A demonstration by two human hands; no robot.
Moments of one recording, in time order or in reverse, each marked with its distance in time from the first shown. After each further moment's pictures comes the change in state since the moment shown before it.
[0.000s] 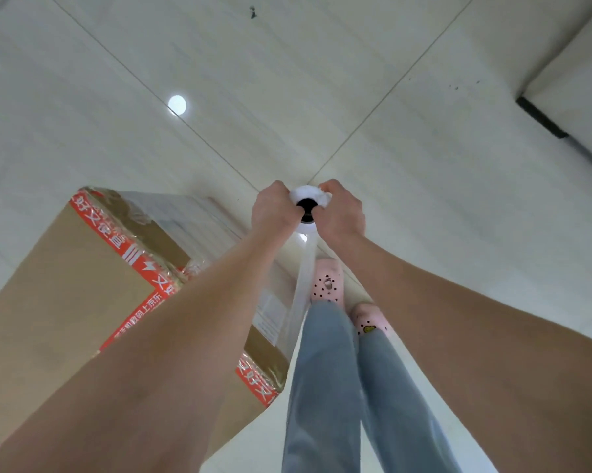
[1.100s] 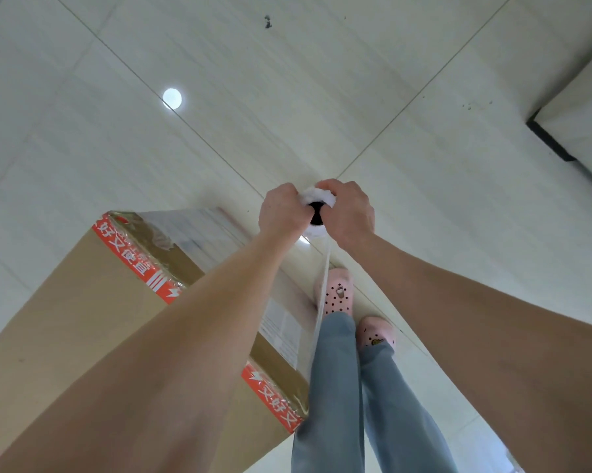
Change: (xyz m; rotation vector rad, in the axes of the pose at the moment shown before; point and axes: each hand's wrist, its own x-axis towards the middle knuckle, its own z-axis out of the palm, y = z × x) left_hand 0.035 0.000 -0.039 -0.040 -0.025 0.018; right_hand 0.031 -0.048 0.012 -0.147 -0.003 -0.098
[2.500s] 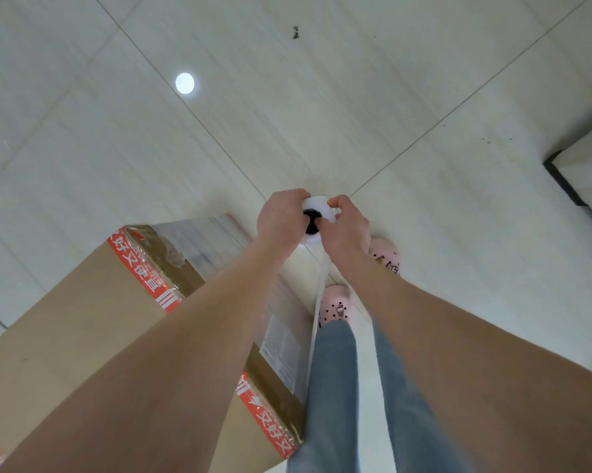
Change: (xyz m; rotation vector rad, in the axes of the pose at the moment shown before) left_hand 0.024 0.000 -0.039 0.098 0.011 0.130; right_hand 0.020 -0.035 0.013 0.129 0.012 0.116
